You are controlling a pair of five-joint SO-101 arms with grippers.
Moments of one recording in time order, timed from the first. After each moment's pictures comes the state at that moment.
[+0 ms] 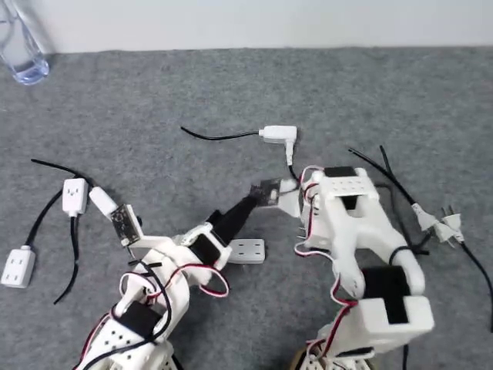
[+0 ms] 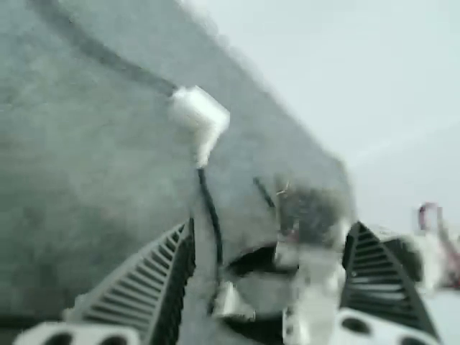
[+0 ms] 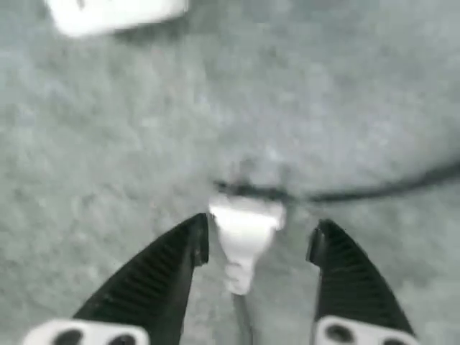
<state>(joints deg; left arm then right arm) 25.1 -81.8 97.3 19.3 62.1 -6.8 4.7 30.4 65.1 74.1</state>
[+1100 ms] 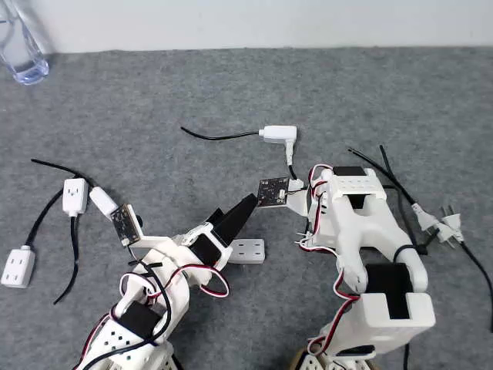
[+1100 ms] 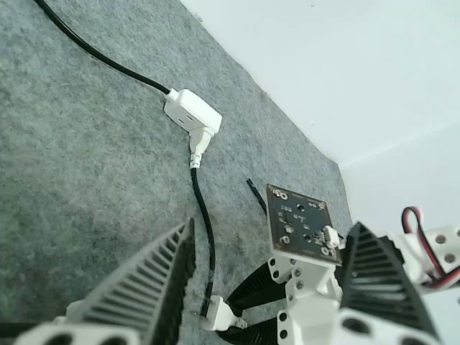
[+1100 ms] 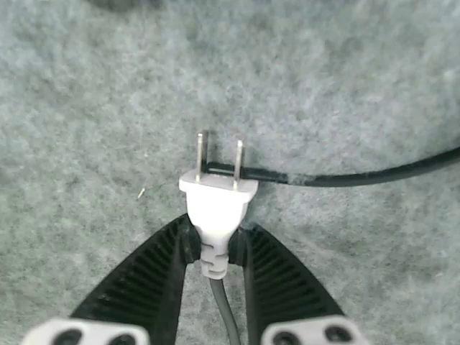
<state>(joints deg) 25.1 -82.1 97.2 19.2 62.0 -4.0 5.6 30.3 64.4 77.5</state>
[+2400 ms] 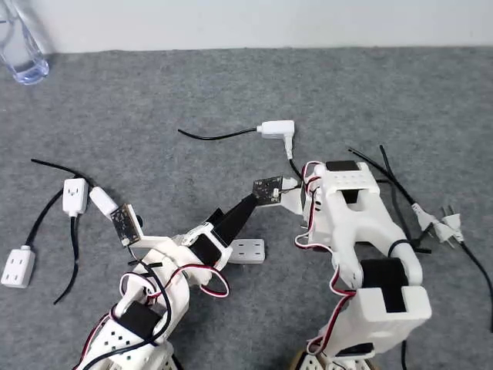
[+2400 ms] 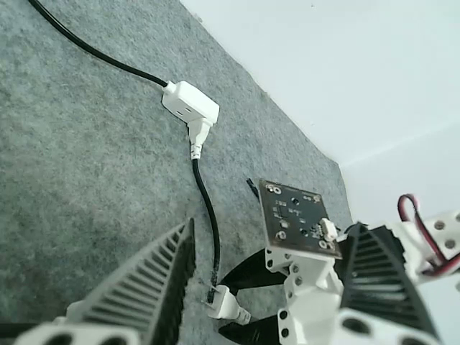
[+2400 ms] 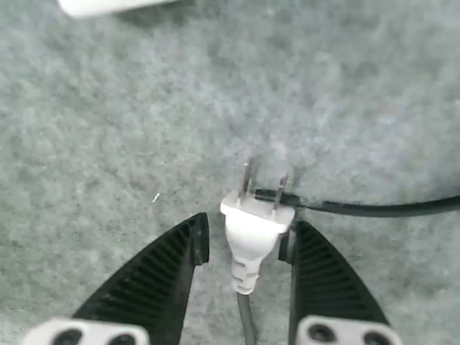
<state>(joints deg) 25.1 -82.1 97.2 19.2 61.9 -6.1 7.7 26.5 69.1 77.5</state>
